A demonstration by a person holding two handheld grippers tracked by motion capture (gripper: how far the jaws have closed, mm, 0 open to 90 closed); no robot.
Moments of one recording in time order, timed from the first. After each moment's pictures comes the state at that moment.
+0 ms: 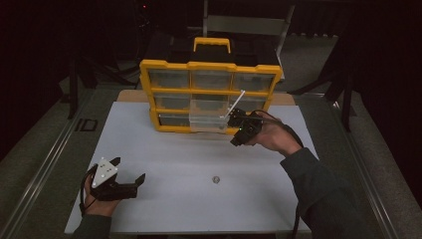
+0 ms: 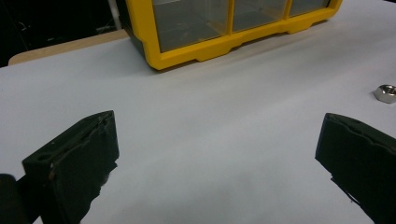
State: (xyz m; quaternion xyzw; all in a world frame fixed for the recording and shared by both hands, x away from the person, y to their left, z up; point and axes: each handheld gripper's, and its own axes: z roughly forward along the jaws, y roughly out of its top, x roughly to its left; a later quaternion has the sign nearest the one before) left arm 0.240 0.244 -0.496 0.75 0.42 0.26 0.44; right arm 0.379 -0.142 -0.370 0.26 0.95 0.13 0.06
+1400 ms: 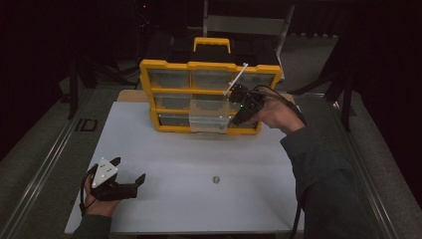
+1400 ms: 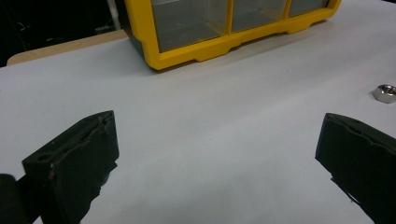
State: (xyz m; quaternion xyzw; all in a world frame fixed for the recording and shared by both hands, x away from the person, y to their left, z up) left arm 0.240 0.244 -0.496 0.75 0.42 0.26 0.44; right arm 0.410 -0.140 -0.318 0.28 0.95 0.14 0.08
